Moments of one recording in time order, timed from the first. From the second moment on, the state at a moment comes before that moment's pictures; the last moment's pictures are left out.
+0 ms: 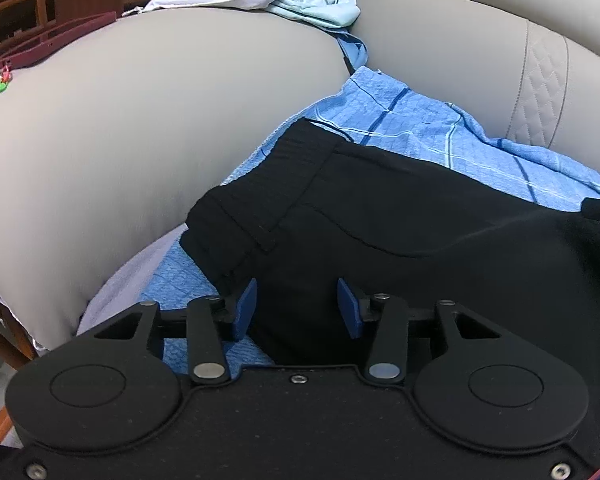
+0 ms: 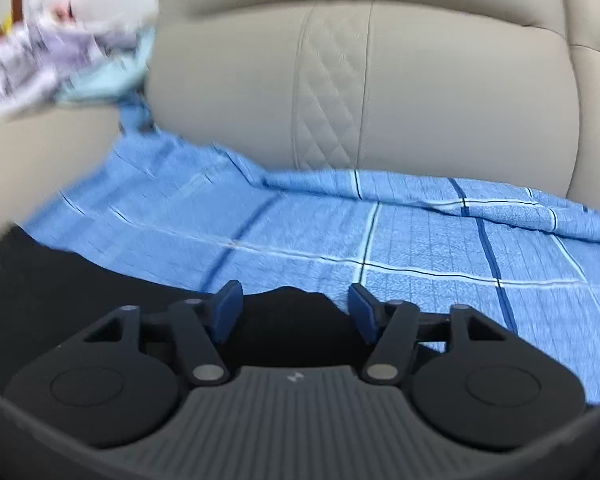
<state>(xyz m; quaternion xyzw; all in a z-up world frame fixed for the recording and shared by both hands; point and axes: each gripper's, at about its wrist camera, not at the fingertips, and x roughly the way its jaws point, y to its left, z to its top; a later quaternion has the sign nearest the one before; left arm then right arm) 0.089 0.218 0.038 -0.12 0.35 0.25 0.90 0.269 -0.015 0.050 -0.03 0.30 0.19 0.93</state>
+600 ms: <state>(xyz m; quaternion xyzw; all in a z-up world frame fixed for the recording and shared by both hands) 0.082 0.074 0.065 -0.06 0.32 0.08 0.94 0.091 -0.133 0.025 -0.03 0.26 0.17 0.95</state>
